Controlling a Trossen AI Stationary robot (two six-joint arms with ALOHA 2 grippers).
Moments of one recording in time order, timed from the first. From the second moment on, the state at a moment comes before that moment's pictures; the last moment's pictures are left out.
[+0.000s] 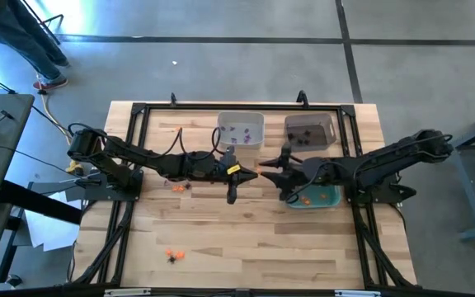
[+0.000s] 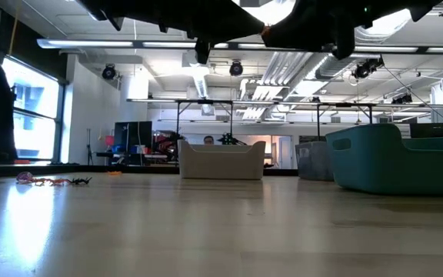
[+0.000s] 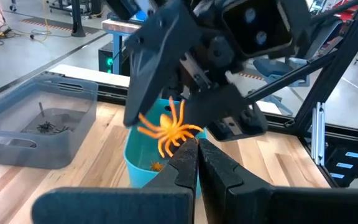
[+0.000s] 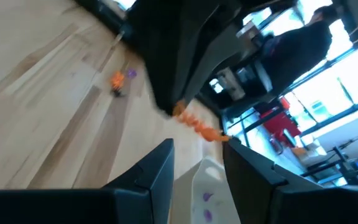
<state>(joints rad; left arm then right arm) -0.09 1.59 0.91 0.51 -0.12 -0.18 0.19 1.24 0.67 0.31 0.40 -0.69</state>
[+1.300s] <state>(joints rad) -0.09 1.59 0.91 0.50 -0.12 -0.18 0.20 1.24 0.67 0.34 0.32 -0.74</state>
